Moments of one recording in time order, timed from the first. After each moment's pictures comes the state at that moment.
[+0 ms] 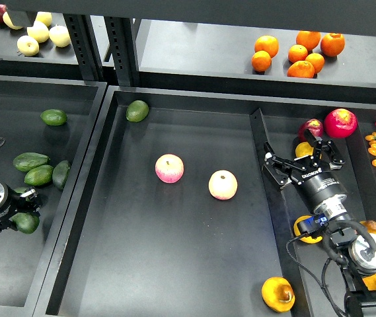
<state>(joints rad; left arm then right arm) -0.91 0.52 0.21 -0.59 0.36 -0.49 0.49 0.10 0.01 1.44 1.25 0.17 0.19 -0.25</state>
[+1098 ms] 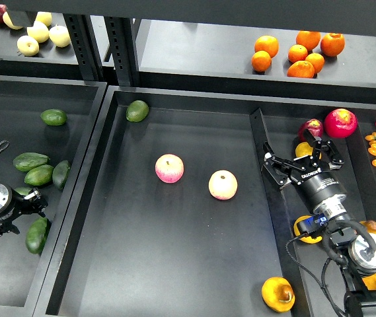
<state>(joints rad) -0.90 0.51 0.19 -0.58 0.37 -0.49 0.49 0.10 0.01 1.44 1.24 0.17 0.19 -0.25</state>
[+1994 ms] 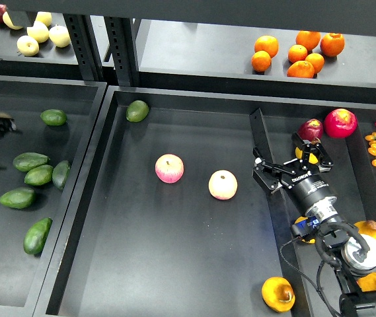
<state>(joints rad) -0.89 0.79 -0.36 -0.67 0.12 -0.49 0.49 0.10 0.01 1.38 1.24 0.17 0.19 -0.25</state>
